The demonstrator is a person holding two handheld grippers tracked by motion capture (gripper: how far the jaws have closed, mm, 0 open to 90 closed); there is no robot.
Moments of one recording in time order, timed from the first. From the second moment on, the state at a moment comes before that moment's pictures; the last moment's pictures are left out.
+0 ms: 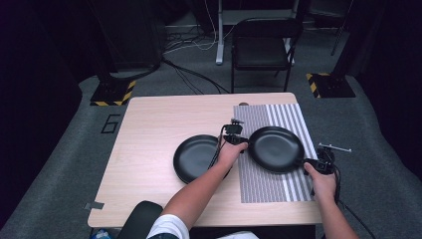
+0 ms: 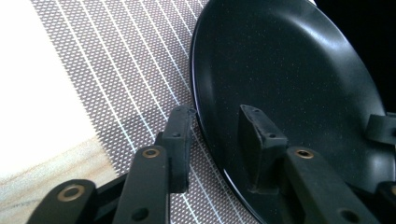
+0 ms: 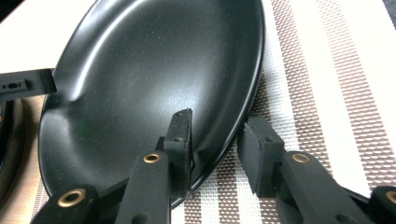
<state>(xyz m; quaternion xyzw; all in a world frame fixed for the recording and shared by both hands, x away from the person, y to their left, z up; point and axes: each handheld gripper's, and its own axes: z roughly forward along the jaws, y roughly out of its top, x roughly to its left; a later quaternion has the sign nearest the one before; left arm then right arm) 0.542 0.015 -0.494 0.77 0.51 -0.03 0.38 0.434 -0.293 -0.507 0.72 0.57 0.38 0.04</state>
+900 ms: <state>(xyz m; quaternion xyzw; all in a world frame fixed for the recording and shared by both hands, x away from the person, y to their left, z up) 0.515 0.092 -0.474 0.76 0.50 0.02 0.41 0.407 -0.264 -0.457 0.61 0.66 0.42 0.12</state>
